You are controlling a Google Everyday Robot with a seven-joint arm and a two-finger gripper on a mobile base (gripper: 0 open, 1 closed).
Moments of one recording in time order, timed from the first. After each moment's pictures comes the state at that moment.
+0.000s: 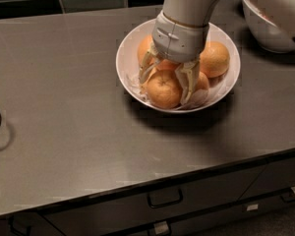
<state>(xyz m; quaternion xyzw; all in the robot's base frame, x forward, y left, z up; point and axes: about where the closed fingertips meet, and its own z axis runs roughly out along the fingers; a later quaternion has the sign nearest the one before) 0.493 -0.049 0.924 -0.96 0.27 0.03 0.09</state>
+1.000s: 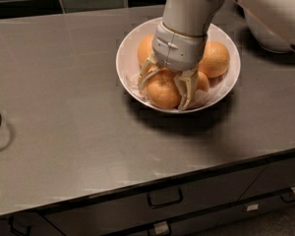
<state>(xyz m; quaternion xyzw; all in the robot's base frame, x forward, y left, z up) 0.485 -0.047 0.909 -0.96 0.27 0.05 0.09</state>
